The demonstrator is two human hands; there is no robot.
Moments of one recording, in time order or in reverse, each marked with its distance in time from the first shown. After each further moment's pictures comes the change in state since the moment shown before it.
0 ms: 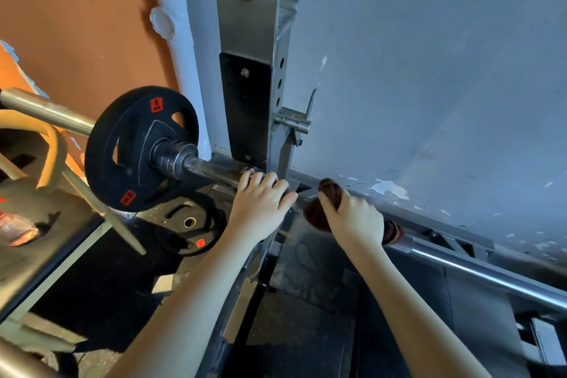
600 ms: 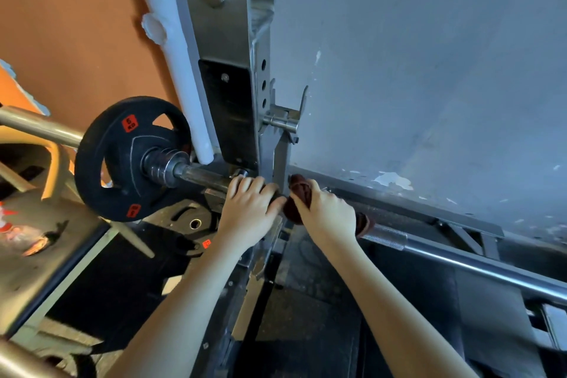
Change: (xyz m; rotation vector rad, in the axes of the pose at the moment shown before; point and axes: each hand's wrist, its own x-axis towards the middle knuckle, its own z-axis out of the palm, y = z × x) left_hand -0.008 -0.001 0.001 0.019 0.061 -0.013; right_hand -0.001 -0.024 0.014 -0.015 -0.061 -0.111
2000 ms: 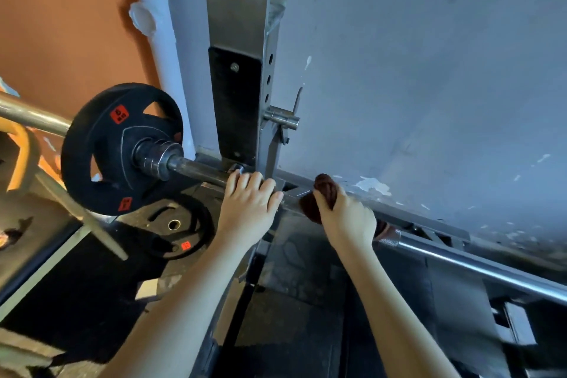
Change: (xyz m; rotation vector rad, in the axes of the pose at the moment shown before) left_hand -0.007 0.005 0.003 0.005 0.062 -0.014; right_hand -0.016 0.022 -0.010 -0.034 0.053 0.227
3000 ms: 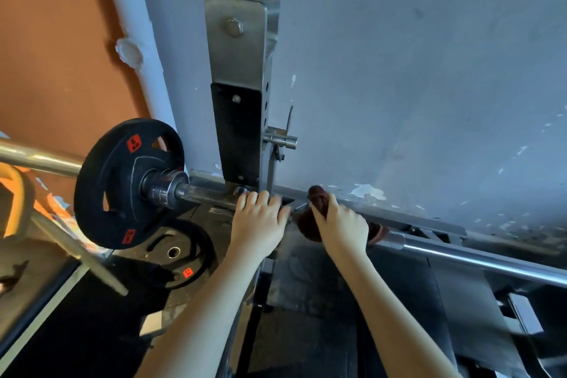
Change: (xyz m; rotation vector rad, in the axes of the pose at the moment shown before) left_hand 0.014 -0.004 -0.004 0.010 -0.103 0.038; right_hand 0.000 -0.023 0.003 -0.056 0.028 0.011
